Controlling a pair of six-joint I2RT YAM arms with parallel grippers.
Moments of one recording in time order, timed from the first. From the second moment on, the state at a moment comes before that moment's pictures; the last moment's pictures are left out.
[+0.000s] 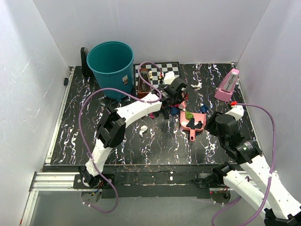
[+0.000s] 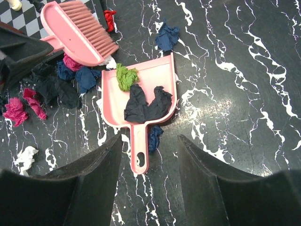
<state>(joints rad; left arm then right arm) -0.89 2.19 1.95 -0.49 -0.38 -0.95 0.54 0.60 0.73 -0.75 0.51 0.68</state>
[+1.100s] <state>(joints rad) -0.83 2.64 2.32 0.02 -0.44 -0.76 0.54 0.54 0.73 -0.74 0.54 0.65</state>
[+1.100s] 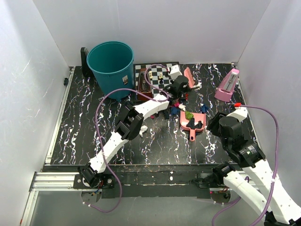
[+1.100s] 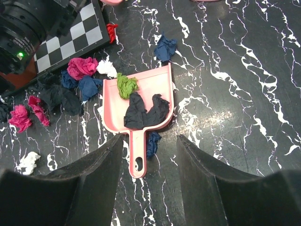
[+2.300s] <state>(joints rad) -0.93 1.98 1.80 -0.49 -0.35 -0.79 0.54 0.52 0.72 -0.74 0.50 0.68</state>
